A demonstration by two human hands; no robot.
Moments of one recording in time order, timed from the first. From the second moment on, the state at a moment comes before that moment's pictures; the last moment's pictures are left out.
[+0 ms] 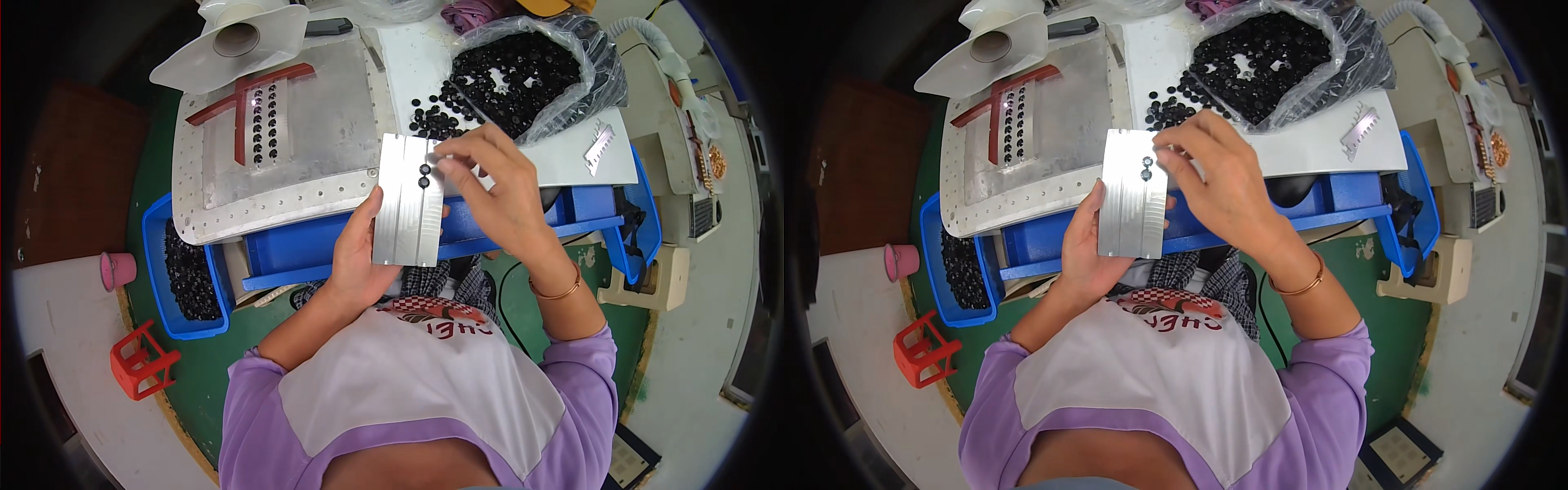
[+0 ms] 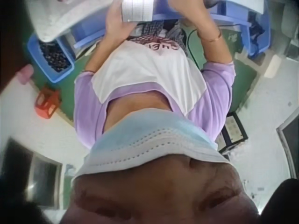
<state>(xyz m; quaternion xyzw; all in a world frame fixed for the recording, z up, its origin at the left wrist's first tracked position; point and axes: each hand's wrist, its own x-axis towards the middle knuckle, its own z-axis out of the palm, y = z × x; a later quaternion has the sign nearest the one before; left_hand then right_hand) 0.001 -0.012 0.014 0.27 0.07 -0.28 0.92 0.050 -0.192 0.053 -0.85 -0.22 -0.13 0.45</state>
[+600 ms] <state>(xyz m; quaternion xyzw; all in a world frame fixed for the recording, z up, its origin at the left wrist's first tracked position) 0.003 -0.004 0.016 0.27 0.12 -0.27 0.92 0.122 -0.191 0.037 -0.90 -0.24 -0.20 0.31</state>
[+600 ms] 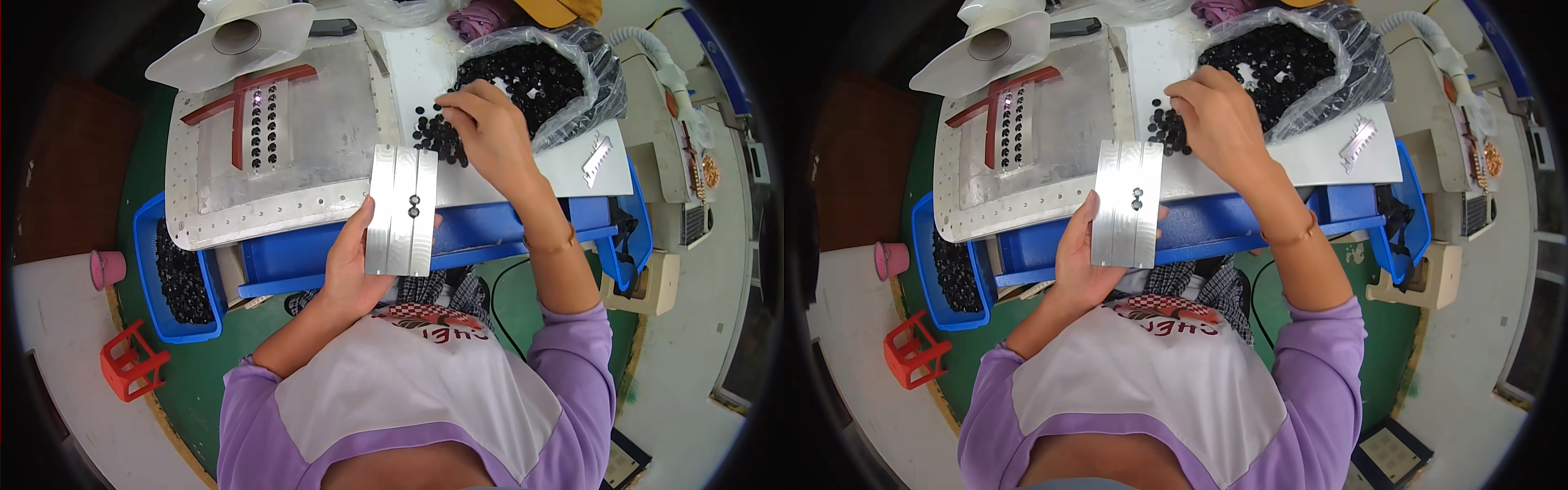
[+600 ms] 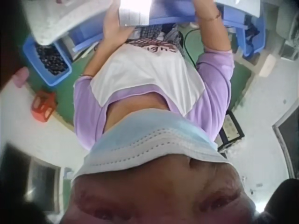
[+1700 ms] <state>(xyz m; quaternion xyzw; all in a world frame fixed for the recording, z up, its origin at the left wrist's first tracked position) 0.000 -0.003 0.010 0.24 0.12 -0.26 0.93 0.084 -0.189 0.042 -0.87 -0.38 -0.21 0.25</state>
